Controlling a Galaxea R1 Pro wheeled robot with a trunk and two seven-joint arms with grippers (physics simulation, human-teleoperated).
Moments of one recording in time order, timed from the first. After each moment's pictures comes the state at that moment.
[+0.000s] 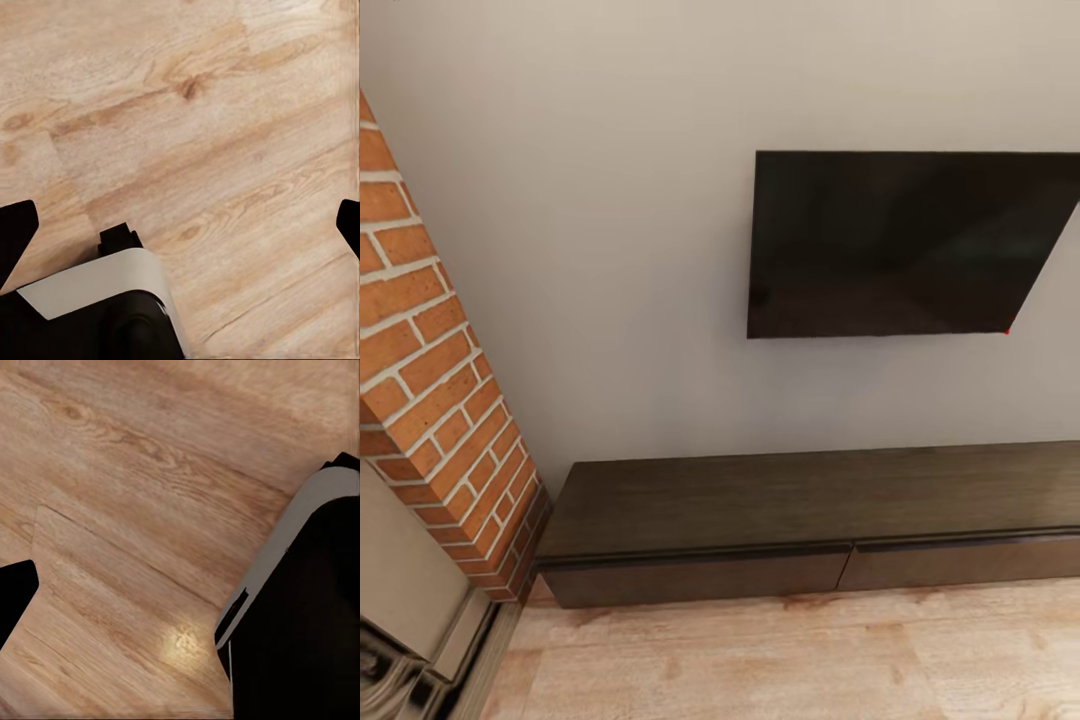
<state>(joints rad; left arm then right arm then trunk) -0.17 0.03 -0.23 -0.01 0.62 -0.10 0.39 -0.44 0.04 0.51 0.05 -0.72 -0.10 -0.38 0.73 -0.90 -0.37</state>
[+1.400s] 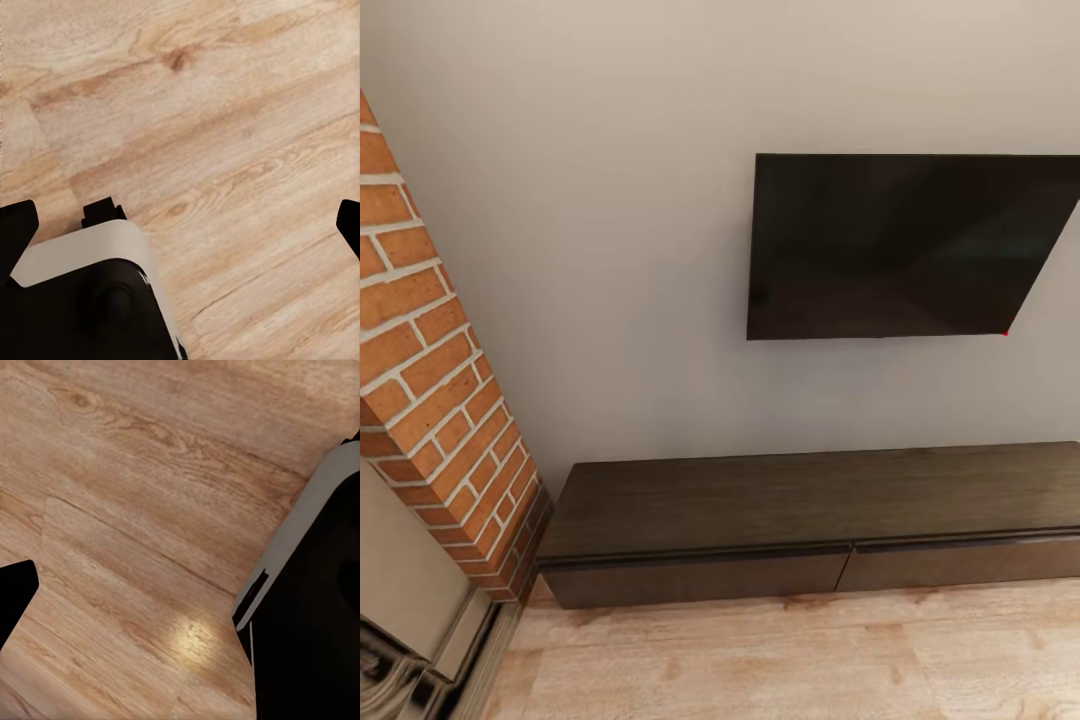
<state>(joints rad) -0.12 0.04 -0.23 -0.03 0.61 -0.11 0.38 -0.37 0.03 0.50 0.03 -0.72 -0.11 -0.36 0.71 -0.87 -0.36</state>
